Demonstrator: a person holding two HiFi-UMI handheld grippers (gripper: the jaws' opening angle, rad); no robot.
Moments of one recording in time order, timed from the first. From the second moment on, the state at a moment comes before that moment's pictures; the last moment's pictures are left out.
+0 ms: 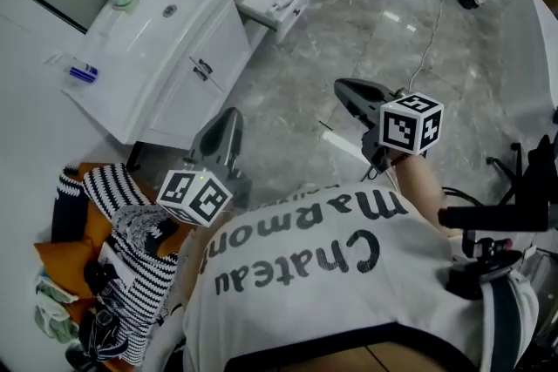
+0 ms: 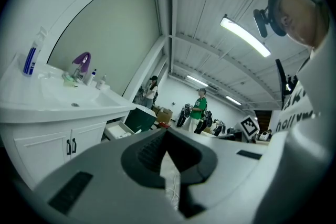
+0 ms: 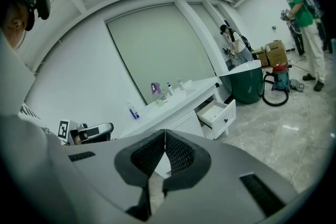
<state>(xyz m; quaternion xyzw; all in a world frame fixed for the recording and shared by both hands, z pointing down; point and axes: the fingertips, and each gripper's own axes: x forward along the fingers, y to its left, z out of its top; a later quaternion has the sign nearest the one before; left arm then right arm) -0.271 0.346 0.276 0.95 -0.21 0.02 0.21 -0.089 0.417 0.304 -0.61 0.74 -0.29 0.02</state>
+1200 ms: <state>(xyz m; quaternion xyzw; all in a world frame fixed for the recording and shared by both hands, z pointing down) -0.196 0.267 0.305 0.96 -0.13 0.05 0.23 -0.059 0.344 0.320 -0.61 0.71 -0.32 0.11</state>
